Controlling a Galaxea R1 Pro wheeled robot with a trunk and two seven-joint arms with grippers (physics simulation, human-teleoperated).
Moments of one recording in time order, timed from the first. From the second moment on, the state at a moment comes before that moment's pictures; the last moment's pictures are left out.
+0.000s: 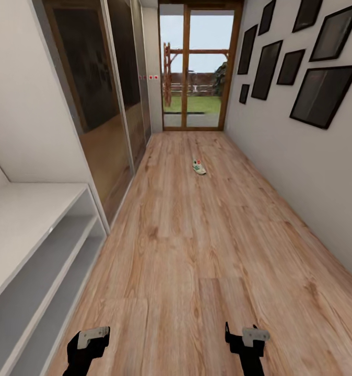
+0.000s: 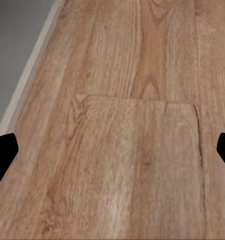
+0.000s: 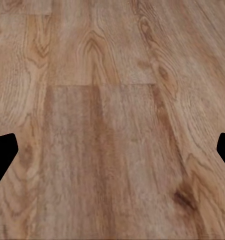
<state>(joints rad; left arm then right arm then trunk) -0.20 -0.03 0.26 -0.71 -0.13 -0.24 0.00 -0.39 0.07 -0.13 -0.25 0.19 -0.63 -0.21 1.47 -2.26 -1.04</state>
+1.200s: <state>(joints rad) -0.20 -0.03 0.24 -0.71 -0.14 -0.24 -0.01 -0.39 0.07 -0.13 -0.25 0.19 -0.63 -0.21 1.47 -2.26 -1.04</state>
